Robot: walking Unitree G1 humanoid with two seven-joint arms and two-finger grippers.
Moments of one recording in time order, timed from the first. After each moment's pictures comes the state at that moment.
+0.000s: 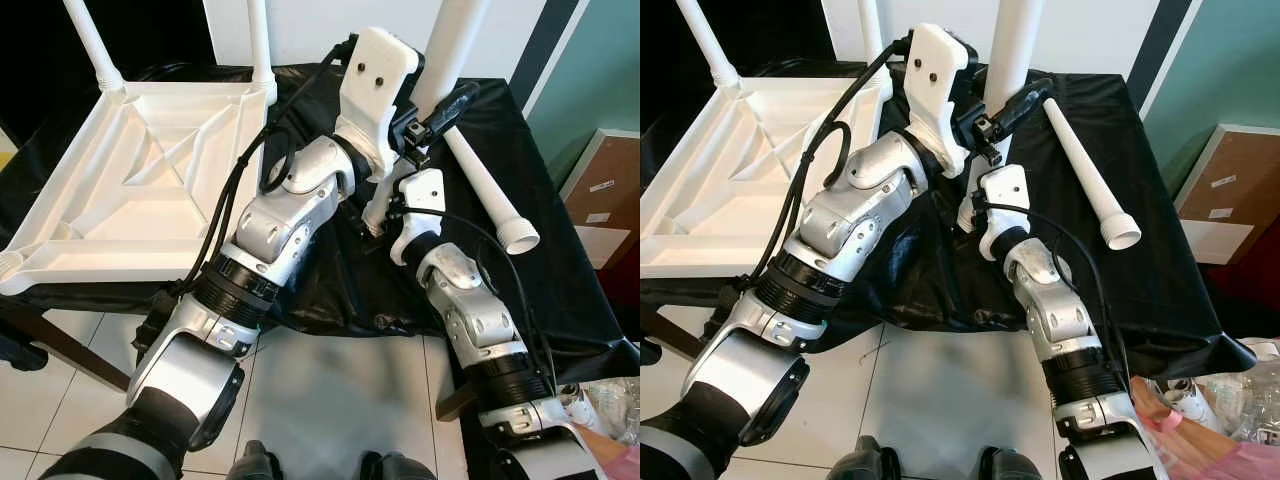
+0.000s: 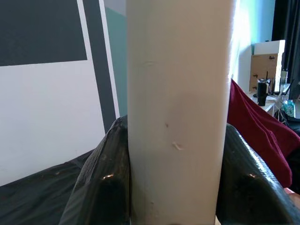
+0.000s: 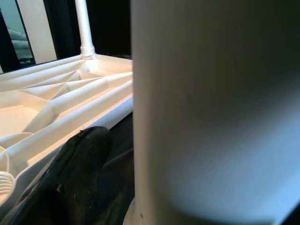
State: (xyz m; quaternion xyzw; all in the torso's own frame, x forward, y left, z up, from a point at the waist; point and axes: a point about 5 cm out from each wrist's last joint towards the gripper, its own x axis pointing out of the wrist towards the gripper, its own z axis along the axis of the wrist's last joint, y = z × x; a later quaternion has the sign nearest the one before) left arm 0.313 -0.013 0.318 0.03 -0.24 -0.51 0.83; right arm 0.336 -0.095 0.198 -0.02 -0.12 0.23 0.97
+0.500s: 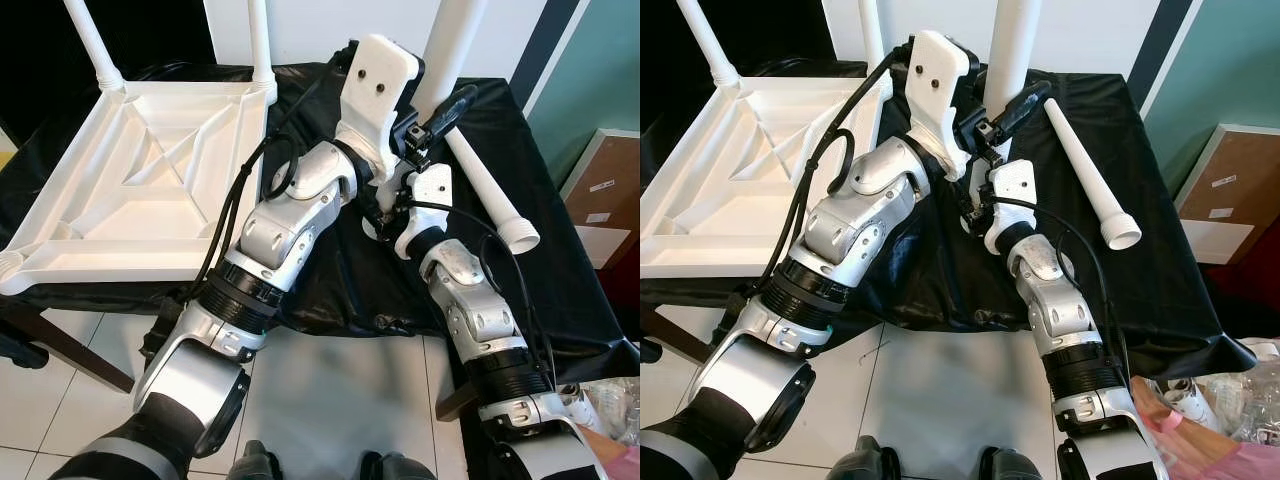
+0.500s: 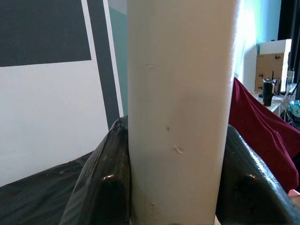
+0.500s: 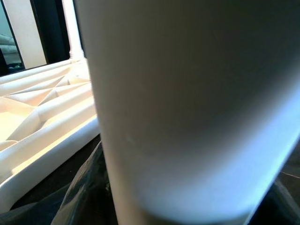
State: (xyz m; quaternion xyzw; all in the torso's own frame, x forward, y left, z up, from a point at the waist) left arm 0.312 -0.015 0.316 0.03 -0.24 -0.50 0.83; right arm 0.338 -0.099 0.200 -0.02 -0.13 0.21 0.97
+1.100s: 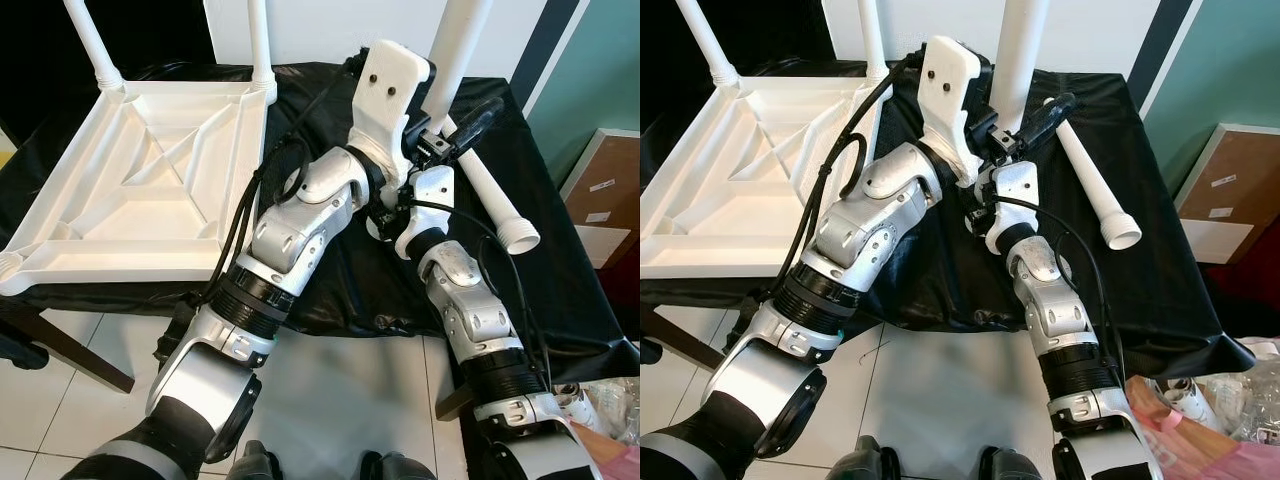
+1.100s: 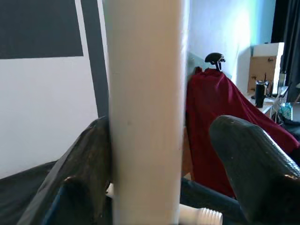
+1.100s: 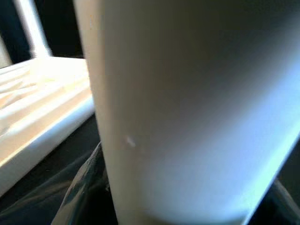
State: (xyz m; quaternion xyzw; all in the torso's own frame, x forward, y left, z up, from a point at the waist) left arm 0.310 -0.022 0.314 0.02 -0.24 -0.50 0.83; right arm 0.347 -0.112 0.194 0.02 -0.11 0.13 0.99
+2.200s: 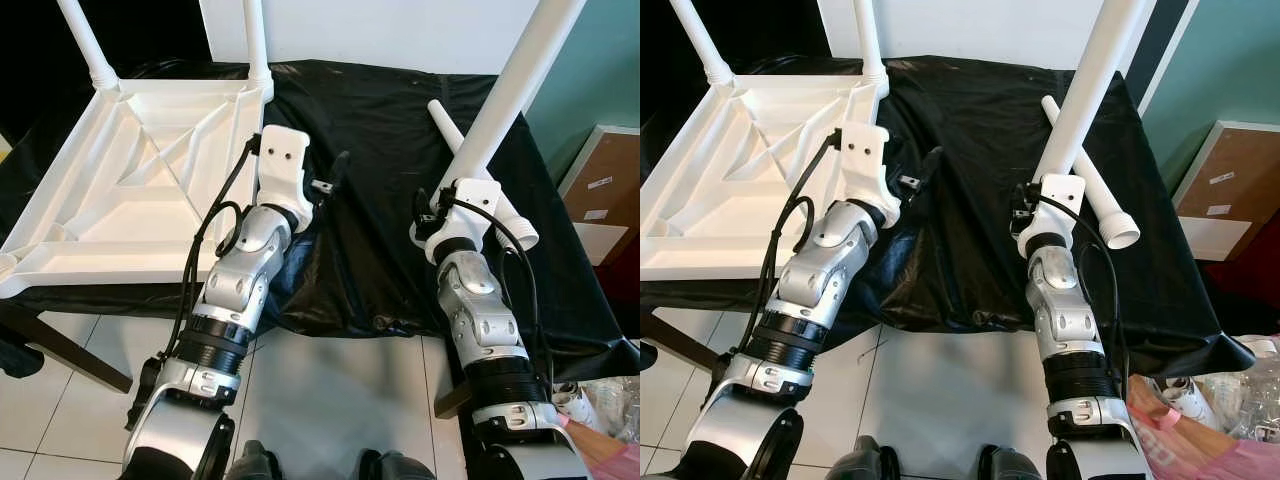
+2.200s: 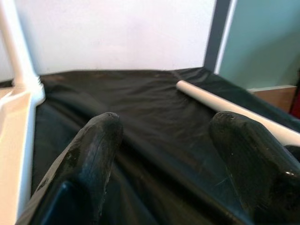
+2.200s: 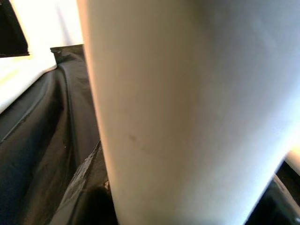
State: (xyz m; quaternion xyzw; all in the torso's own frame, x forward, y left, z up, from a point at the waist) left arm 0.350 0.068 0.232 -0.01 -0.12 -0.26 0.96; right arm 0.344 -0.140 0.180 0.05 -0.09 -0.02 0.99
